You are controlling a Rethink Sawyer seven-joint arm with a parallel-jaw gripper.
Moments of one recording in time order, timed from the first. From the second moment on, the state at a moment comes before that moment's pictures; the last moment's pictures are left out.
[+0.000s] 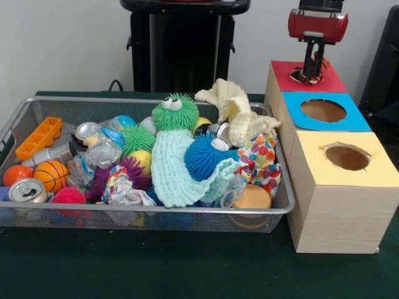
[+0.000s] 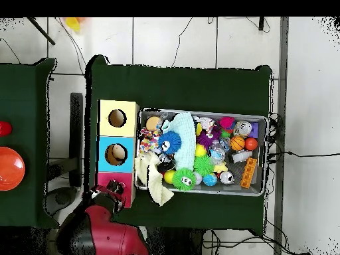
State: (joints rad) arm 0.30 -0.82 -0.15 2.23 0.33 -0.12 2.13
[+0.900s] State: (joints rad) arm 0.20 -0.77 -0.15 2.24 0.24 -0.20 2.13
